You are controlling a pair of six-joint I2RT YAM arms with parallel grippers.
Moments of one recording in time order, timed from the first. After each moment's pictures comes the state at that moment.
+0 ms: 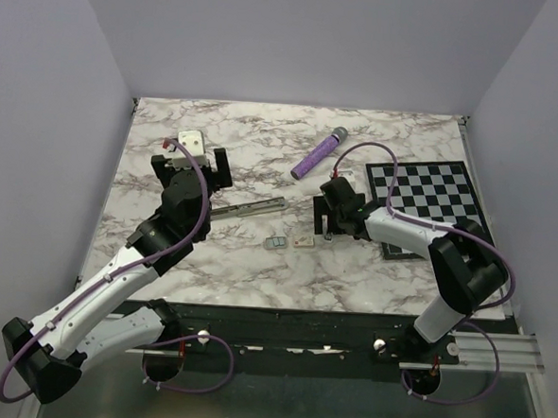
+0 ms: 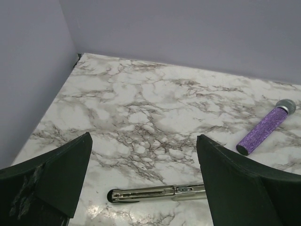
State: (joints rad) left arm -0.69 0.88 0.90 -0.09 -0.85 -0.14; right arm 0.66 1.66 0.95 -0.26 0.33 0.42
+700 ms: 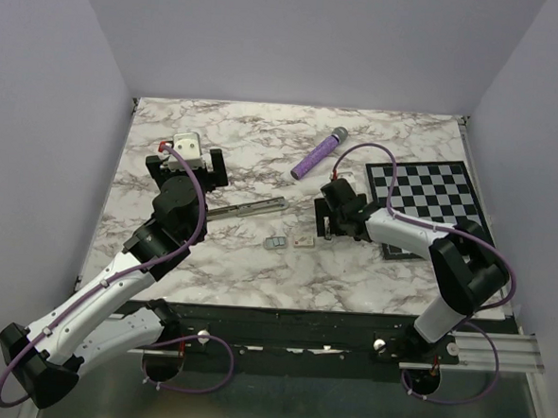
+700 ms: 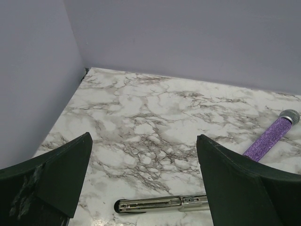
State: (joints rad) left arm -0.68 0.84 0.84 0.02 -0.86 -0.03; right arm 0.66 1.66 0.94 -0.27 0.36 0.38
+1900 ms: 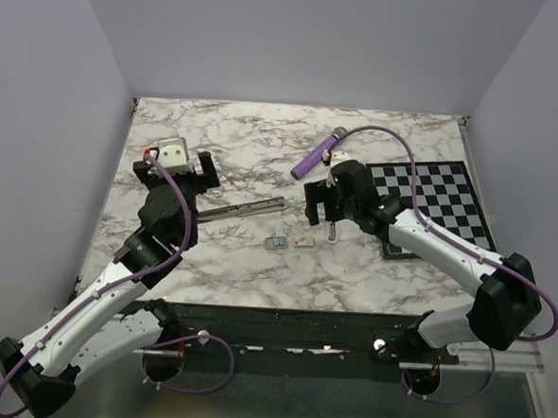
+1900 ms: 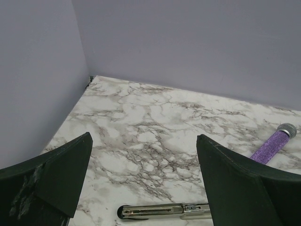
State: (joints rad) left arm -0.66 0.77 0.80 0.06 -0.86 0.00; right arm 0.69 1.40 1.03 -0.35 0.14 0.22
